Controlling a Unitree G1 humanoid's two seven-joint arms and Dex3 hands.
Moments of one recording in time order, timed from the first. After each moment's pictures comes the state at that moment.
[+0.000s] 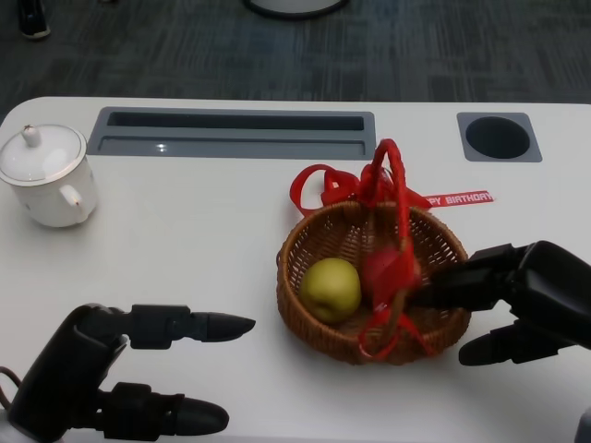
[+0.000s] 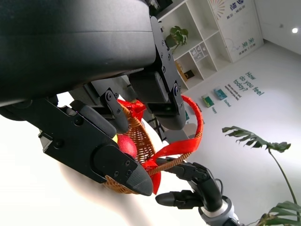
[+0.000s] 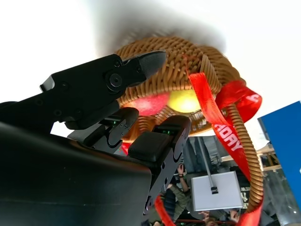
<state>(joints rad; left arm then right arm) 0.10 0.26 0.00 0.08 -0.18 -0.82 -0.46 -0.46 -0.48 0.21 0.82 -0.78 -1.15 -0.19</state>
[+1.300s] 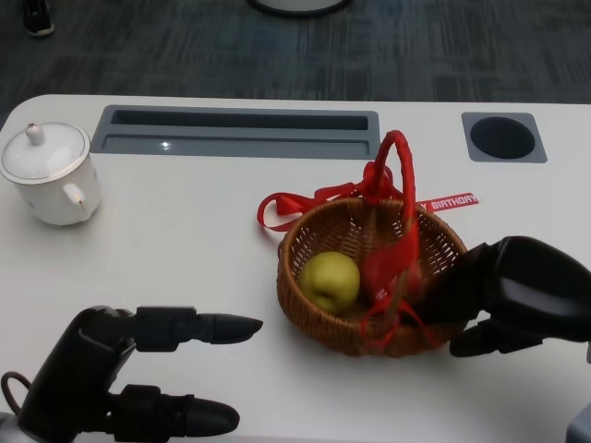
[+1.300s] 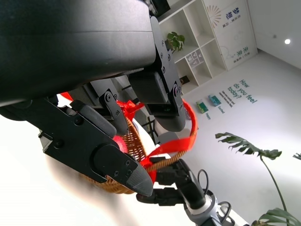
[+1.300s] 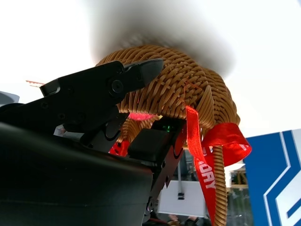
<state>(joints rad) 0.11 0.21 0.00 0.06 -0.18 -0.82 -0.46 -0.65 -0.56 0.58 0.90 -0.99 -1.10 -0.61</state>
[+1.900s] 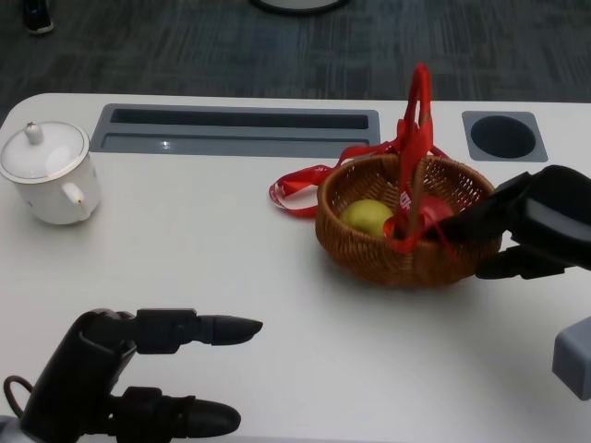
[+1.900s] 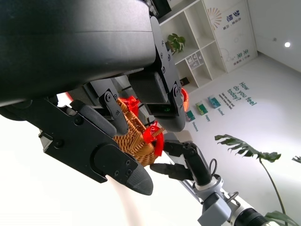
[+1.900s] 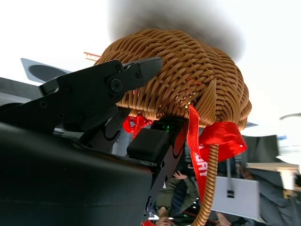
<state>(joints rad) 0.11 0.20 0.00 0.09 -0.18 -0.84 -0.46 -0.84 -0.55 0.57 1.14 -0.96 -1.02 -0.60</state>
